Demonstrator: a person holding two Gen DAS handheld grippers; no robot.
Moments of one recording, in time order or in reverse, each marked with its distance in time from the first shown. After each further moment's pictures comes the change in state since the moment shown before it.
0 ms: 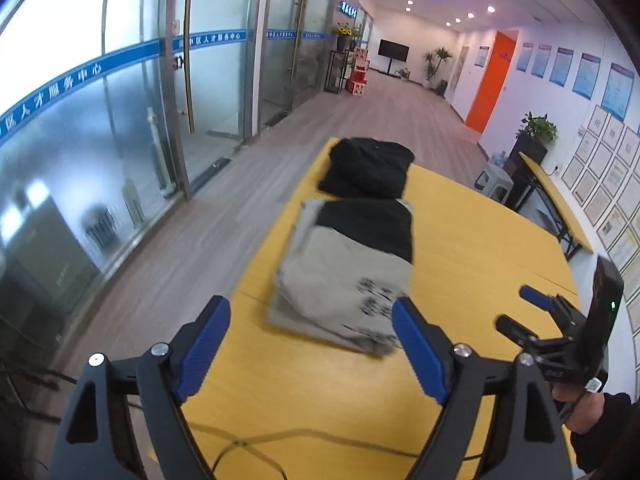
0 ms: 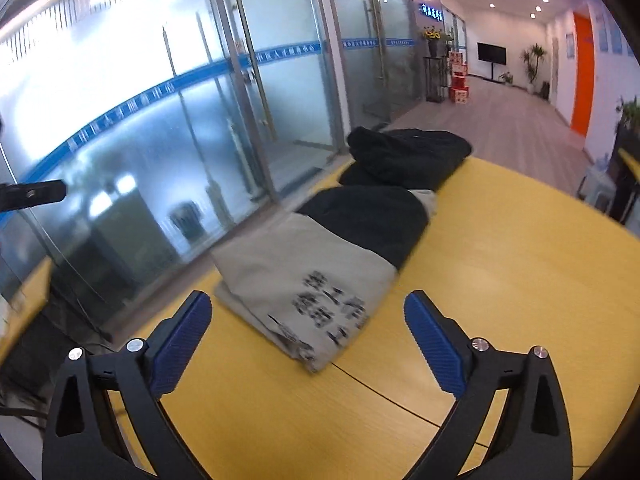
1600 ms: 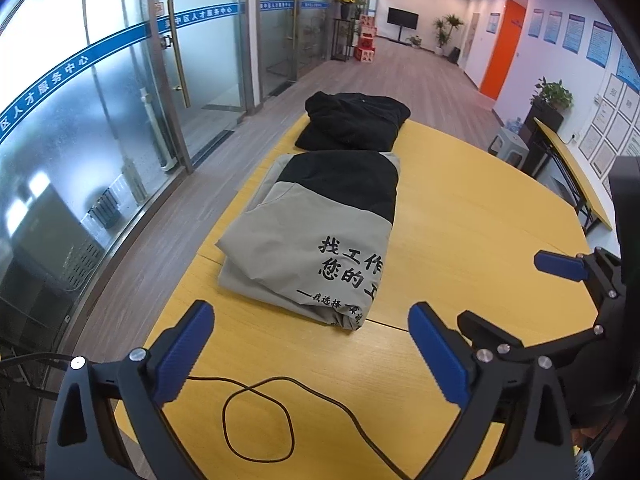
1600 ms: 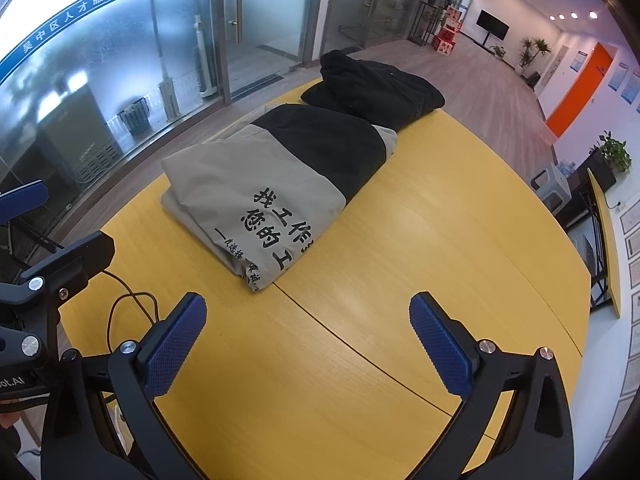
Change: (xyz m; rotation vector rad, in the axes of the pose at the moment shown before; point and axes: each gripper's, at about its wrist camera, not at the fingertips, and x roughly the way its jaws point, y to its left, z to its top) left arm 0.062 -0.096 -0.018 0.069 0.108 0.066; right arm 0.031 0.023 0.024 -0.119 0.361 -0.235
